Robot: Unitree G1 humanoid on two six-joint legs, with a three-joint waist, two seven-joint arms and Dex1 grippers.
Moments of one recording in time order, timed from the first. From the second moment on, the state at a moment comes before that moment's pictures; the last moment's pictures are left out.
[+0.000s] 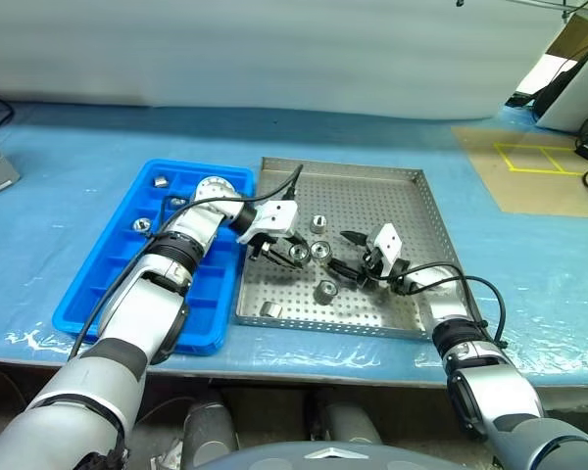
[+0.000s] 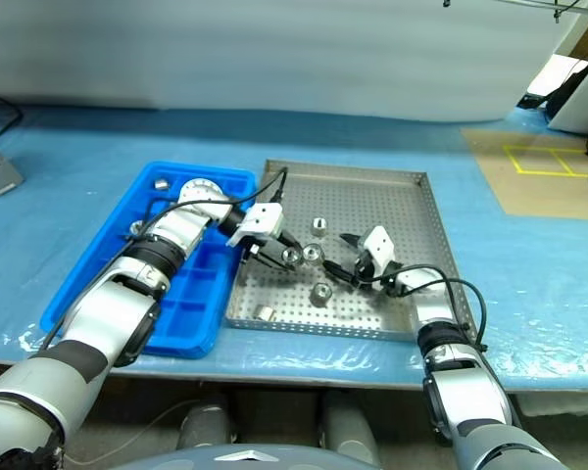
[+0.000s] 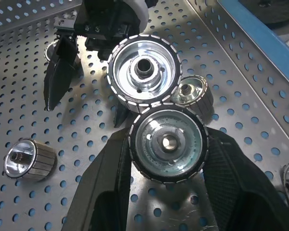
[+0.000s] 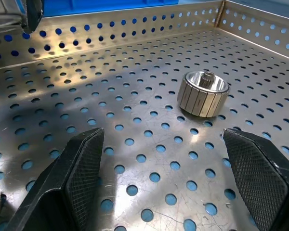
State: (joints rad) left arm -1.02 0.27 -0.32 0.94 0.08 -0.32 -1.52; right arm -0.54 -0.31 0.02 0.92 0.14 -0.42 0.99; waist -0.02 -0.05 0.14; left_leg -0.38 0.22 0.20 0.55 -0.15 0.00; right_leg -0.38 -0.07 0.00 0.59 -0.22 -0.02
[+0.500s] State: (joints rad) left arm -1.02 0.27 -0.32 0.94 0.08 -0.29 -1.52; right arm -0.48 -0.28 -0.05 0.75 0.24 -0.29 1.09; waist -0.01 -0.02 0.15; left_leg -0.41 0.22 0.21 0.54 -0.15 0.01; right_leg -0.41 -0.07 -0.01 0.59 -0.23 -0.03
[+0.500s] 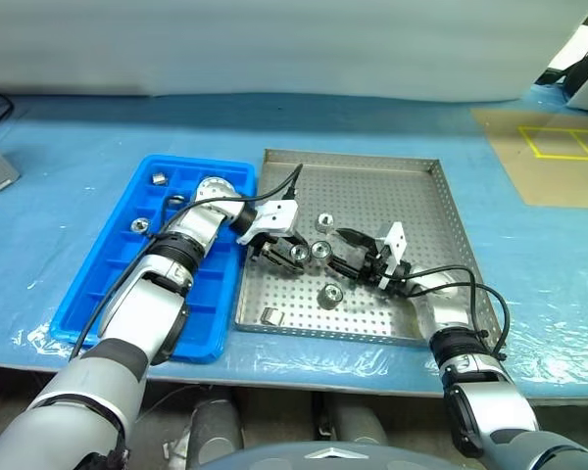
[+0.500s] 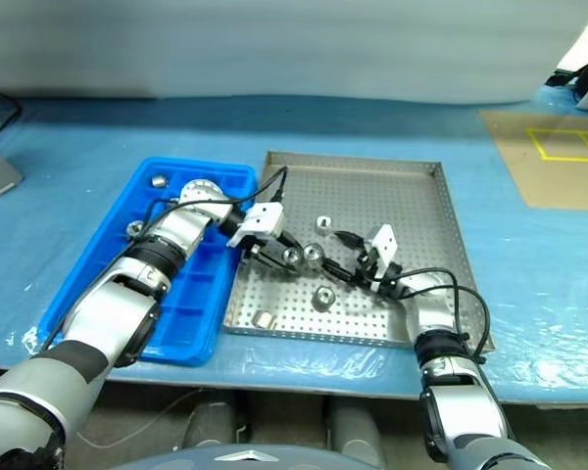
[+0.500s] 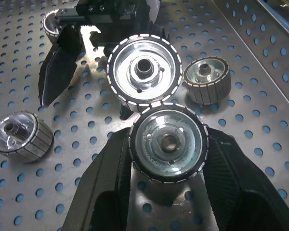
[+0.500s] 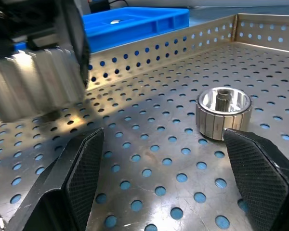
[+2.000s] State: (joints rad) left arm -0.98 0.28 -0.32 0.86 0.04 -0.24 -1.51; right arm -0.35 -0.57 0.06 -0.34 0.47 0.63 0.82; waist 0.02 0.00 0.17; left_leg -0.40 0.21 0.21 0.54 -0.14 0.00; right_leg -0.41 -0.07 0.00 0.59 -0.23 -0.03
